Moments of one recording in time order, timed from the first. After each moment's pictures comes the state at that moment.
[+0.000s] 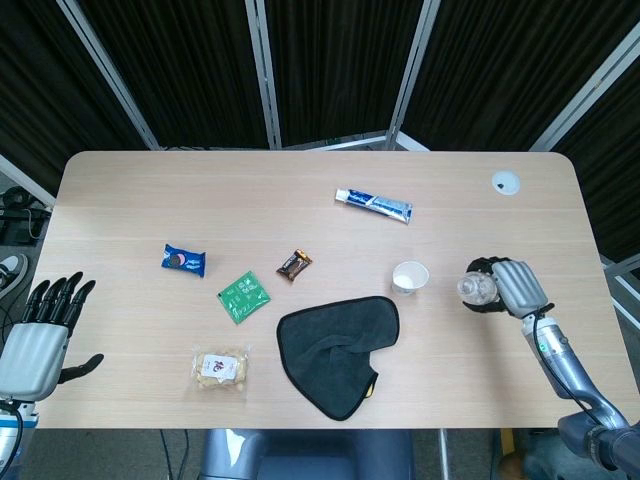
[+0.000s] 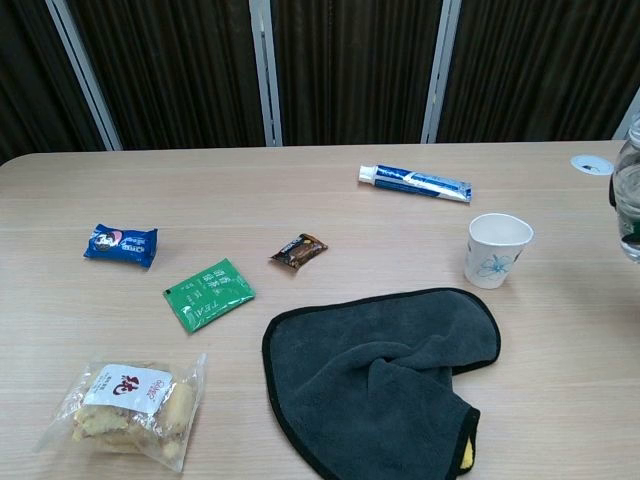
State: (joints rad) left arm -0.09 -1.08 -0.02 -1.88 1.56 1.48 0.35; right arm 0.51 -1.43 0.05 -0.99 -1.48 1.10 0.47
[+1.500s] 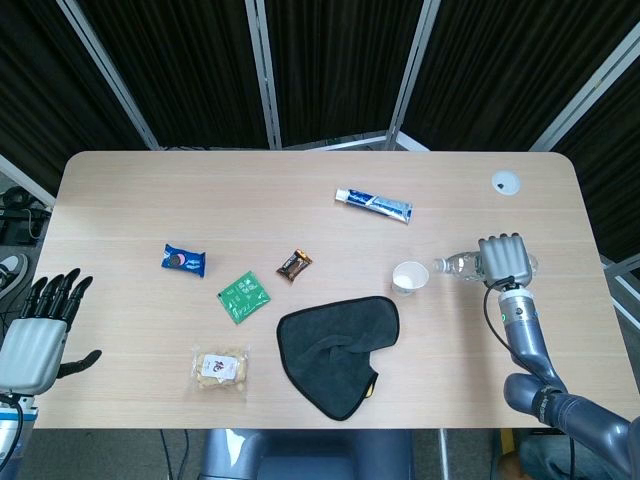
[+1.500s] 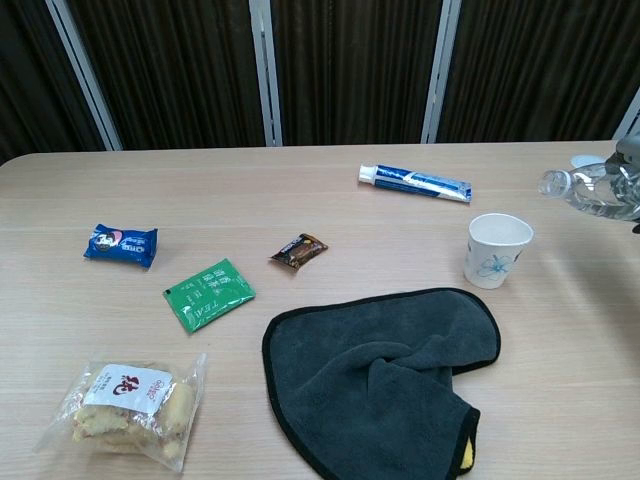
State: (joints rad) left arm -0.11 -1.08 -0.03 -1.87 1.51 1.46 0.35; right arm 0.63 -1.53 0.20 -1.08 -0.95 0.95 -0.67
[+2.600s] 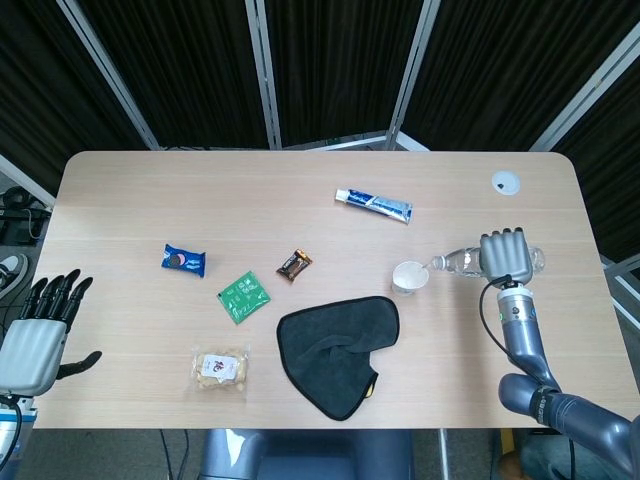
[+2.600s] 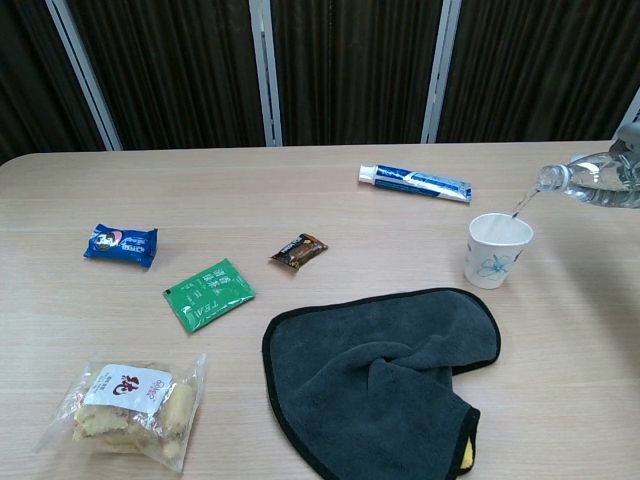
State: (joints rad) left arm -0.11 -1.07 -0.02 -1.88 1.51 1.46 0.34; right arm 0.65 -1.51 0.19 -1.15 -0.89 1.03 -0.84
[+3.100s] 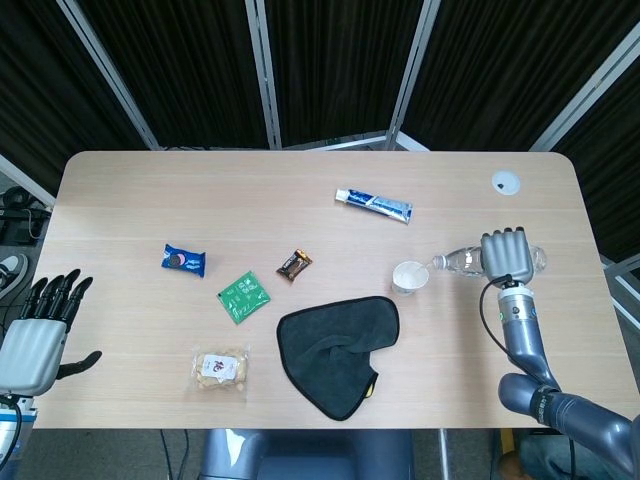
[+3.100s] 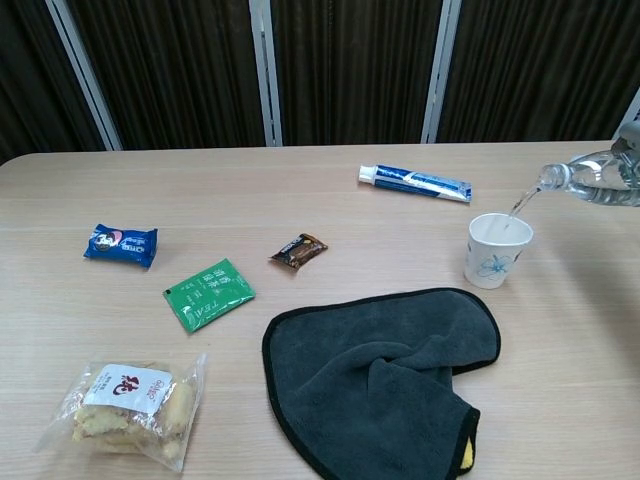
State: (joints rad) left arm -0.11 -1.07 -0.02 -1.88 1.51 1.46 0.34; right arm 0.66 -1.50 0.19 -1.16 -0.87 1.04 -0.86
